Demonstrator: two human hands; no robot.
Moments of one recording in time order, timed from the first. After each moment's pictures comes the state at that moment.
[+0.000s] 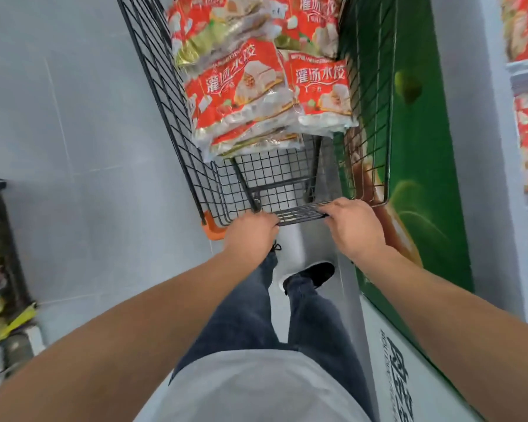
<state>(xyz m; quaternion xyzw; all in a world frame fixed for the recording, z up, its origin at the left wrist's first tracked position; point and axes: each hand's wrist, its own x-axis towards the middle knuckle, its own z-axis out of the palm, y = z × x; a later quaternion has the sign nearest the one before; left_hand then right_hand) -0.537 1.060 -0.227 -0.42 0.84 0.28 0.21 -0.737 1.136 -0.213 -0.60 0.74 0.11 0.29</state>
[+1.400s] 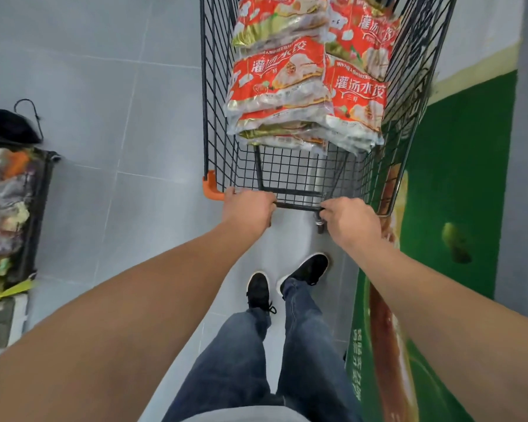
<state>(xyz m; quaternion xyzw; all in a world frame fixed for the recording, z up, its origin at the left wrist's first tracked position) -0.573 0.844 -0.231 -0.58 0.77 0.20 0.20 -0.766 0.878 -0.207 -0.59 0.72 0.14 0.33</state>
